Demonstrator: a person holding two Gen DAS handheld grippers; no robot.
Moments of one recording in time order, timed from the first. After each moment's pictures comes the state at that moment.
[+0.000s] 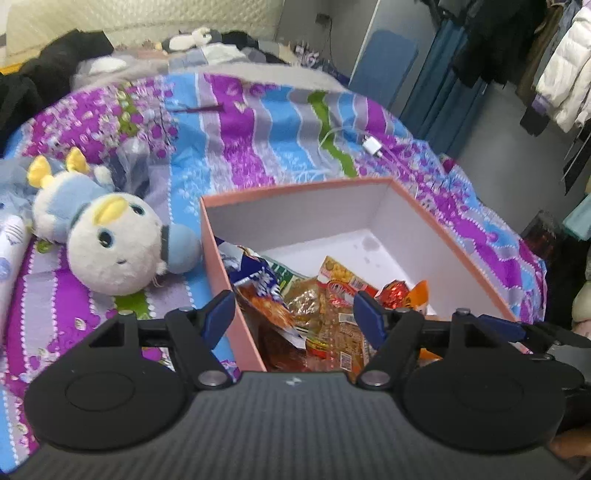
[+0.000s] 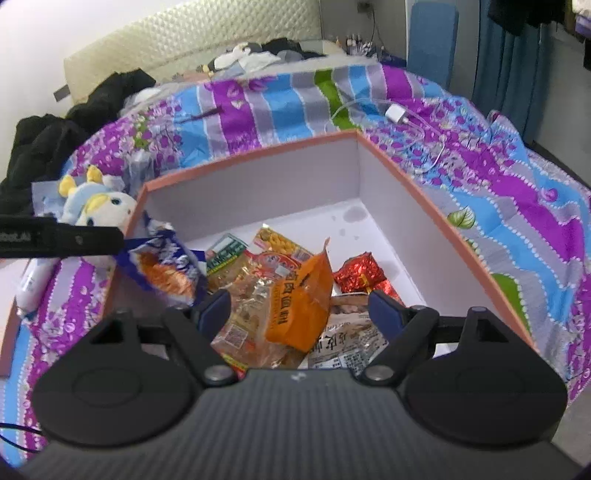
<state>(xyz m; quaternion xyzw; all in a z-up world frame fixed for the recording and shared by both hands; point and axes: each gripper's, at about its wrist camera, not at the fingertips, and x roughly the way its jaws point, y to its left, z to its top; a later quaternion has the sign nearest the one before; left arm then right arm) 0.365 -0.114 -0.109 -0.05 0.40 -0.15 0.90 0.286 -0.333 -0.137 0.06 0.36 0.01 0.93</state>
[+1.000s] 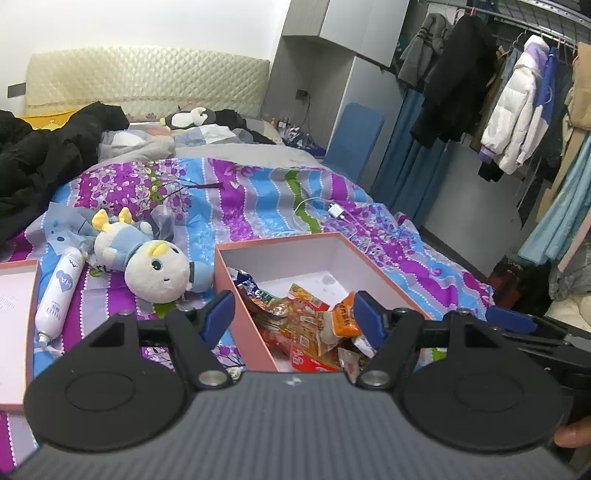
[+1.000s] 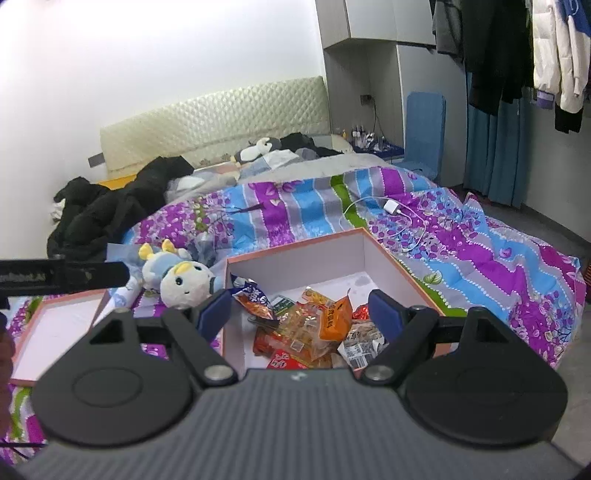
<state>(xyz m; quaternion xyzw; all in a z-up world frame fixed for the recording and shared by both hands) 0.147 -0.066 0.013 -0.06 0.28 -0.17 0.94 0.102 -0.302 -0.026 0.07 0.22 0.01 0.97</state>
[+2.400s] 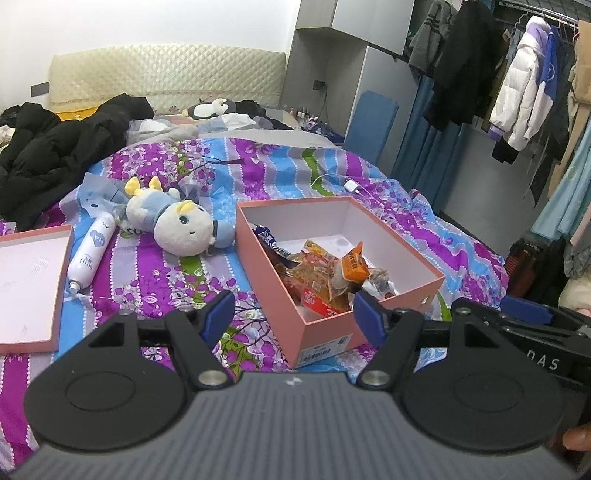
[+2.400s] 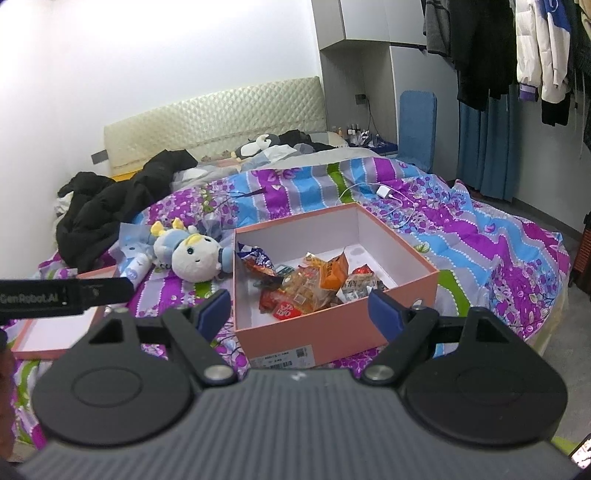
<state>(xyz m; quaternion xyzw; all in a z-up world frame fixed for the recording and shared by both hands) 0.048 -0.067 -0.020 -0.04 0.30 -0.13 0.94 0.024 -0.289 -0.054 0.07 0.22 0.01 0.97</state>
